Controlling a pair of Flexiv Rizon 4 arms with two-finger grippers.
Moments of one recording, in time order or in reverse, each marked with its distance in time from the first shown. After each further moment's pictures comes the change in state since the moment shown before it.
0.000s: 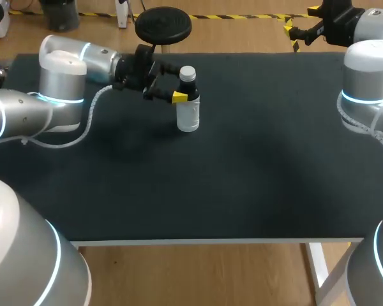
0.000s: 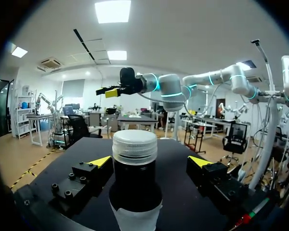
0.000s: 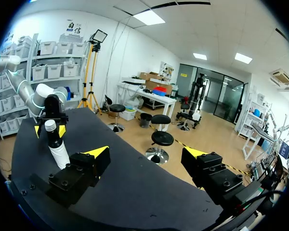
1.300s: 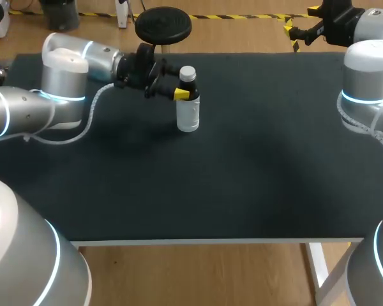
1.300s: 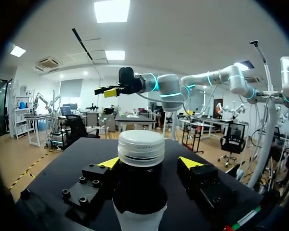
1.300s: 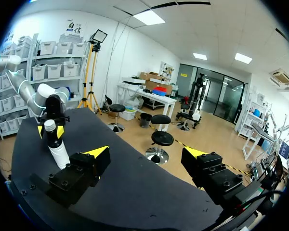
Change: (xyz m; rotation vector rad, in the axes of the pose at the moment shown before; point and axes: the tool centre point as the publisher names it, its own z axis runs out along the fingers) left arm -0.003 0.000 0.002 -0.002 0.025 0.001; right arm 0.000 0.000 0.000 0.000 0.000 0.000
